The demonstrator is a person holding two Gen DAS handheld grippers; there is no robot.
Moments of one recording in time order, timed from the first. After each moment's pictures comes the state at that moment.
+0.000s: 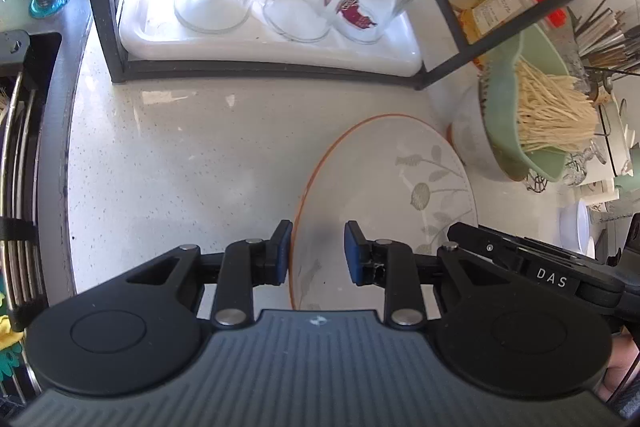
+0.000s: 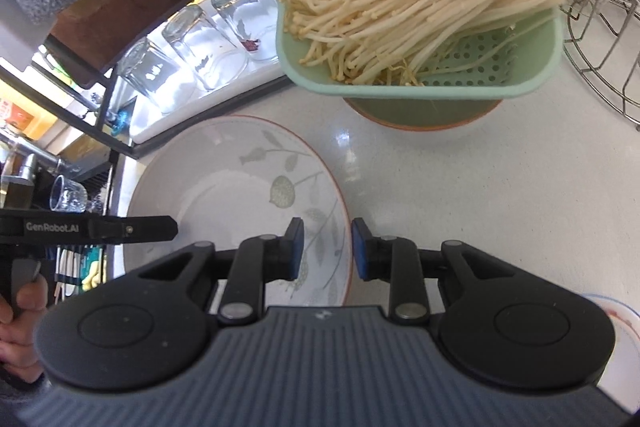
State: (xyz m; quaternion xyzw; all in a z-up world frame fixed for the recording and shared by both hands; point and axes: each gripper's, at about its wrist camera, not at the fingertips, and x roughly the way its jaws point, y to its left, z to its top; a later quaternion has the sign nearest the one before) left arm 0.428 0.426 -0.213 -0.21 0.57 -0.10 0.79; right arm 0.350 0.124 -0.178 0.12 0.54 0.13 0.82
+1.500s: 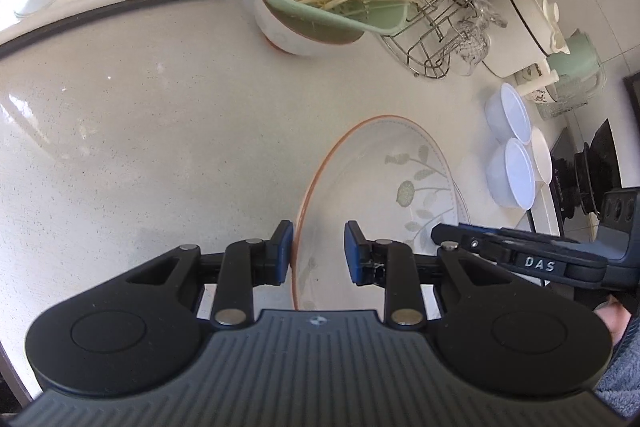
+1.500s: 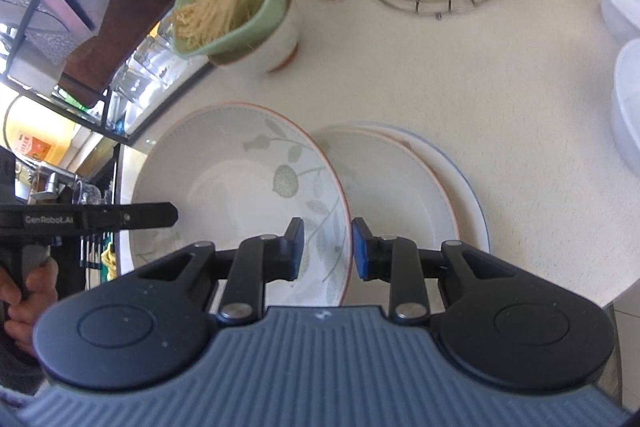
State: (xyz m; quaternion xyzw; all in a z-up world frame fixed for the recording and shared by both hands) left arm 0.368 0.278 -0.172 -0.14 0.59 -0.21 0.77; right arm 0.230 -0.023 -0.150 0.21 0.54 0.09 0.81
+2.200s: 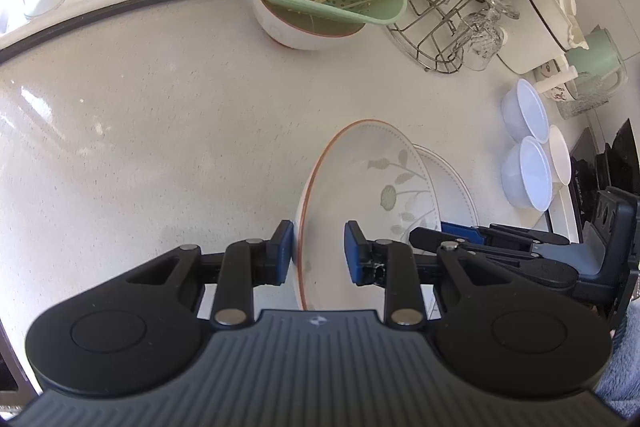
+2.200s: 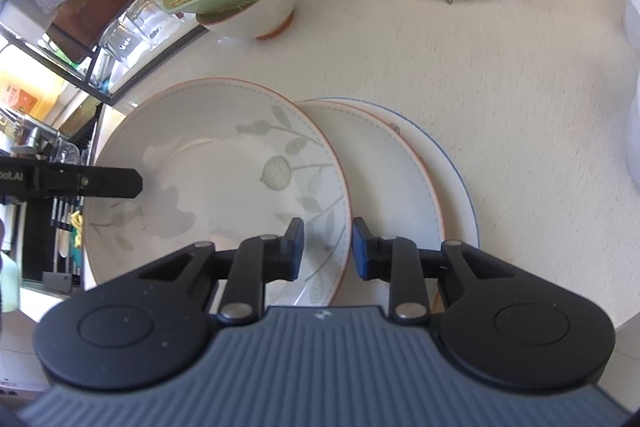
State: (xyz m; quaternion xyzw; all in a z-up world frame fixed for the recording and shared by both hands) left arm 0.362 0.254 -0.168 -0.12 0.60 -0.17 0.77; right arm 0.234 -0.016 -0.166 0.14 0.55 0.11 0.82
